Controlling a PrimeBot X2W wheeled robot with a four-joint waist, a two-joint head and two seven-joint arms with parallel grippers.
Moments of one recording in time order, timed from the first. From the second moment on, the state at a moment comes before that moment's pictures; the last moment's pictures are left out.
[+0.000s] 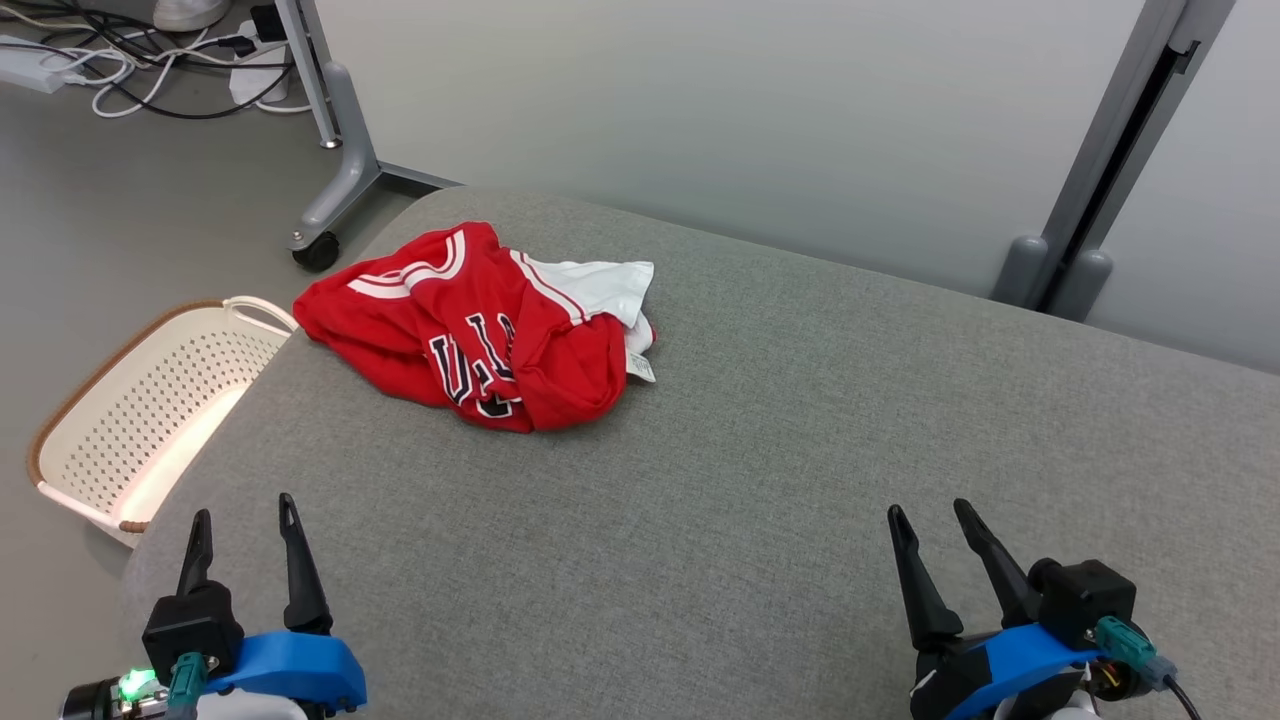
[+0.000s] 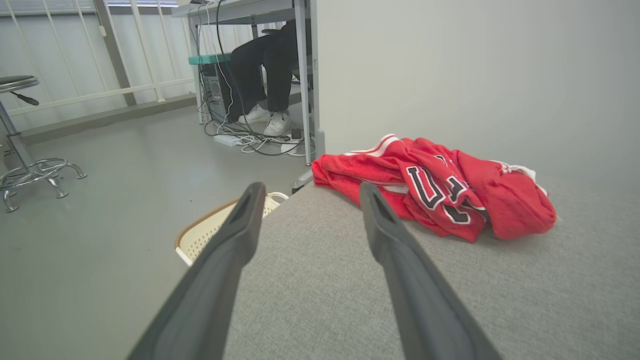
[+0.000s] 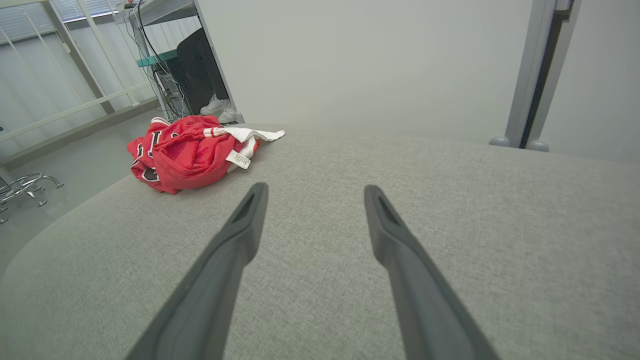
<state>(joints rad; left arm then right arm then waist) -0.08 0.07 0.07 0.38 -0.07 0.07 -0.26 -0.13 -0.05 0.11 0.43 0.23 0.13 -0.26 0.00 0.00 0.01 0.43</state>
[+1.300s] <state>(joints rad) -0.70 0.29 0.17 0.95 -0.15 -0.05 -0.11 -0.26 -0.09 0.07 0.25 0.11 0.13 -0.26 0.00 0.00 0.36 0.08</state>
